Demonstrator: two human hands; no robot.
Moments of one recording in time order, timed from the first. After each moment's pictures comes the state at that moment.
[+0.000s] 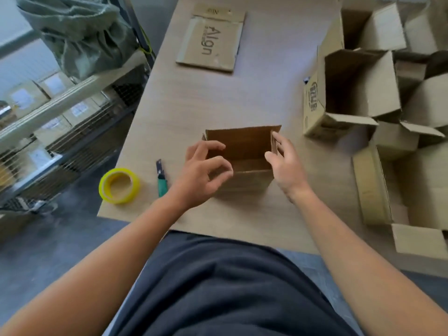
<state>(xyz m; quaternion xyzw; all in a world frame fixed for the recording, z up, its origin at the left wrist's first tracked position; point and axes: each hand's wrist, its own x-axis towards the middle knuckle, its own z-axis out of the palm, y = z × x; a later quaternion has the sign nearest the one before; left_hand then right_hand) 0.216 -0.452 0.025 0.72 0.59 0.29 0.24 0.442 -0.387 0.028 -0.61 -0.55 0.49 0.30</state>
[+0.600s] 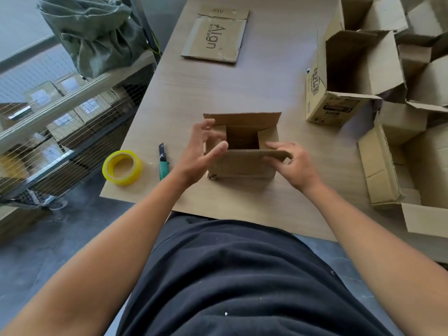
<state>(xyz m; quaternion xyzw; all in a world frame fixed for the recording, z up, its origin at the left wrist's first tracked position) 0.226 -0.469 -0.001 0.59 0.61 0.37 0.39 0.499 -0.418 -0.021 -0.47 -0.77 0.33 0.28</state>
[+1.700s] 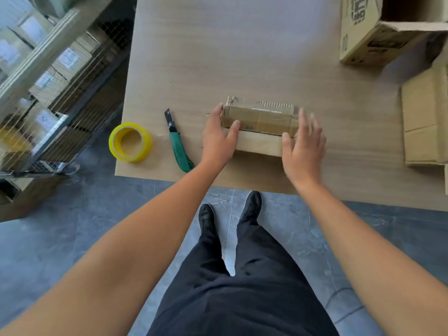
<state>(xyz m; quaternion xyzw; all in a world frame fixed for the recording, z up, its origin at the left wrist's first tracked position) 0.231 -0.459 -0.072 0.44 0.74 0.31 0.41 0.439 -0.466 -0.070 -0.71 -0.66 0.20 0.15</state>
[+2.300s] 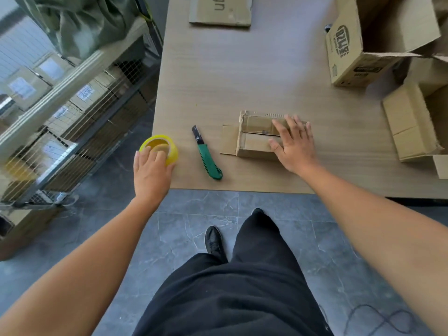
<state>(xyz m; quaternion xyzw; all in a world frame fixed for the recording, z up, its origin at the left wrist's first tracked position) 0.010 -0.558 -0.058 0.62 0.77 0.05 0.10 0.388 -0.455 -0.060 -0.63 -0.76 0.12 -0.01</state>
